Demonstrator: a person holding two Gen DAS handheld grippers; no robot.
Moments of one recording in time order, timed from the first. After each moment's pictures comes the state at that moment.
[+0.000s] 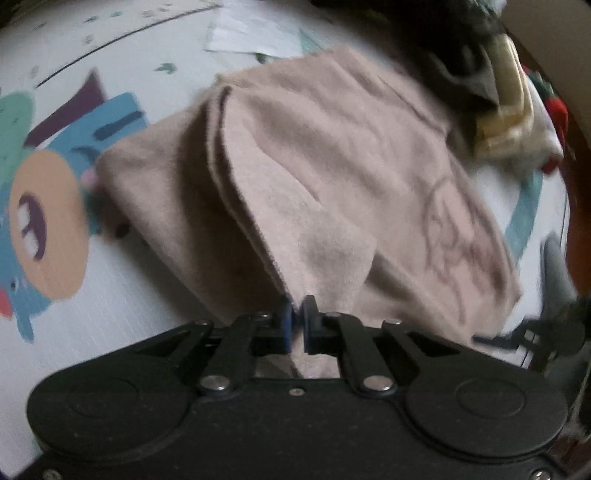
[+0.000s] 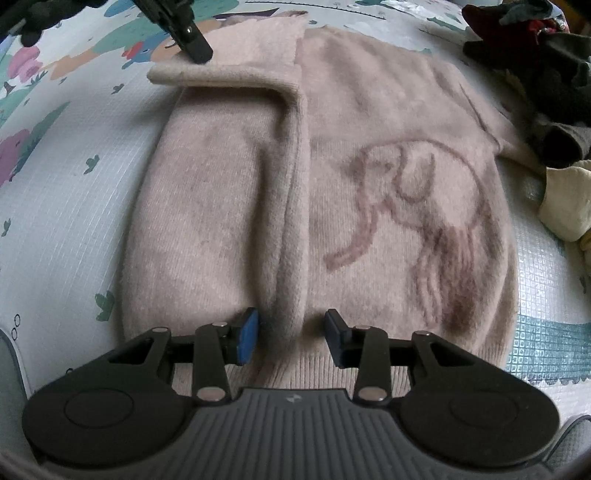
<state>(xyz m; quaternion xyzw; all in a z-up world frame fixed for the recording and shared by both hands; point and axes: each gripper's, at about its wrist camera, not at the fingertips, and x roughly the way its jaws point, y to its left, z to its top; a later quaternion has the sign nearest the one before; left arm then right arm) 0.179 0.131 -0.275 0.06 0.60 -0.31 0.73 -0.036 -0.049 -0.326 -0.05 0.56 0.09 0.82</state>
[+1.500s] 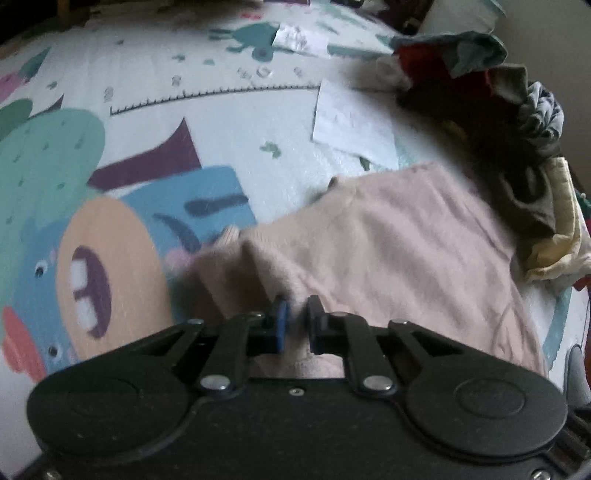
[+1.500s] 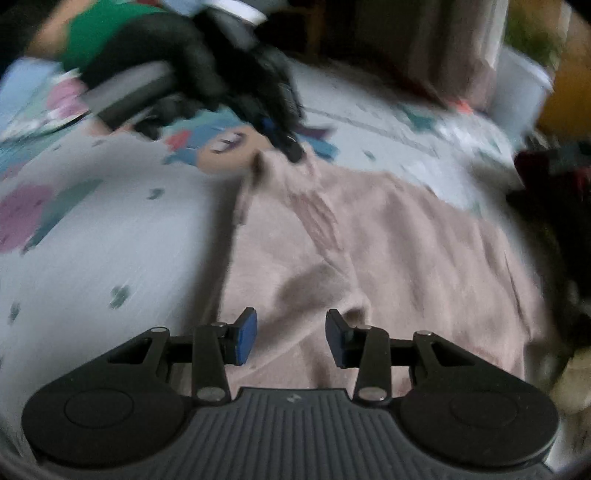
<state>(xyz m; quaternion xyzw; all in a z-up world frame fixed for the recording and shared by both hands) 0.266 0.181 -0.292 0.00 0.51 -0.26 0.82 0.050 0.009 -0.283 -0.05 0.45 0.13 0.88</state>
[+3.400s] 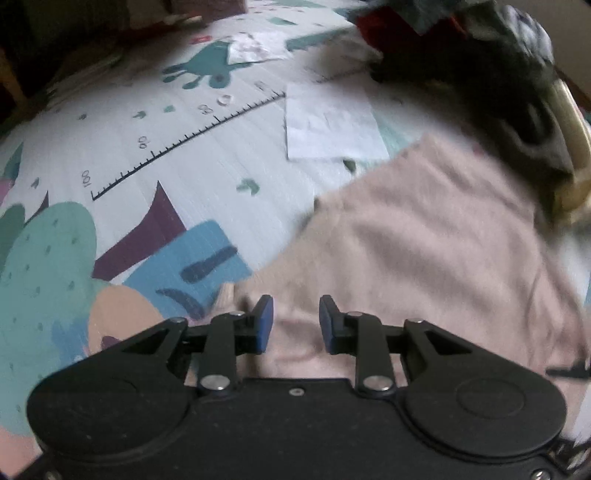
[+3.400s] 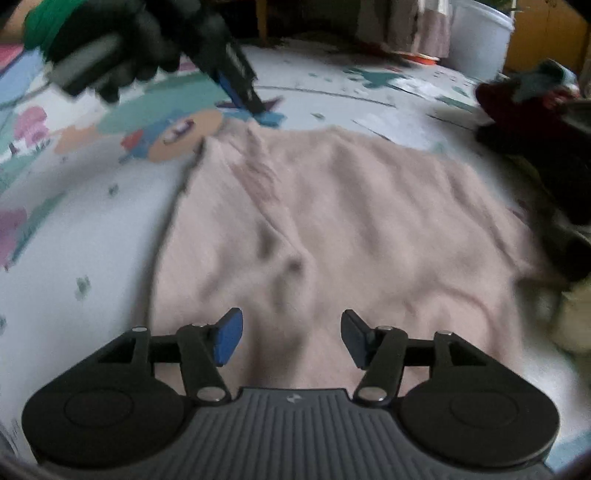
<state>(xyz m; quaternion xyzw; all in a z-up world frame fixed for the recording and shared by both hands) 0.283 0.116 -0.261 0.14 0.50 -0.26 0.81 0.024 -0.063 -0.300 -0.06 0.45 0.12 0.88</state>
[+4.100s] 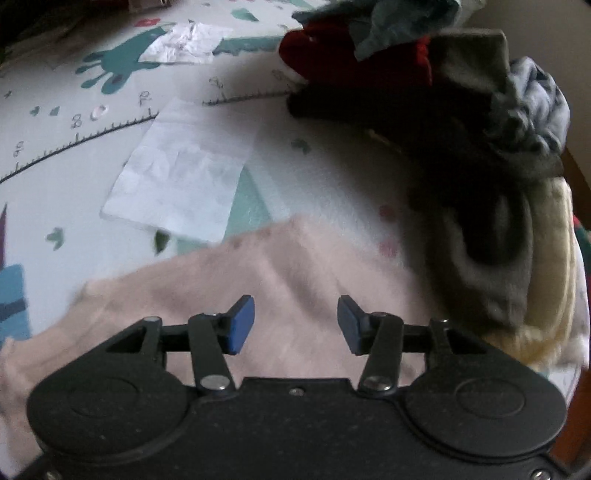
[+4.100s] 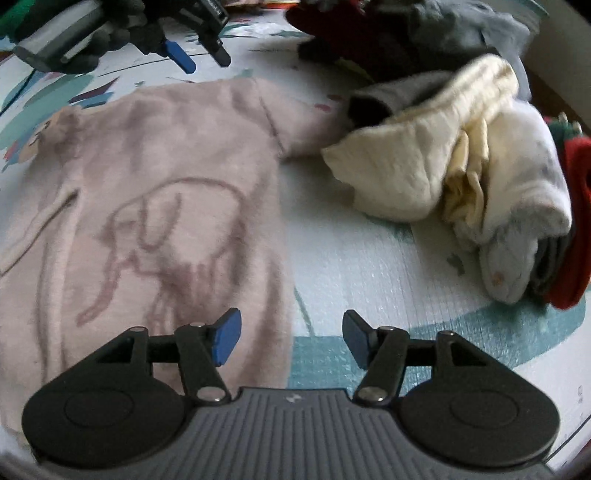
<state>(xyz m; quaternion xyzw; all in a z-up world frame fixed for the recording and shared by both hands) 0.307 -0.091 -0.276 0.00 0.53 -0.25 0.81 -0.017 -0.238 -0.316 0.01 0.51 -0.03 0.86</state>
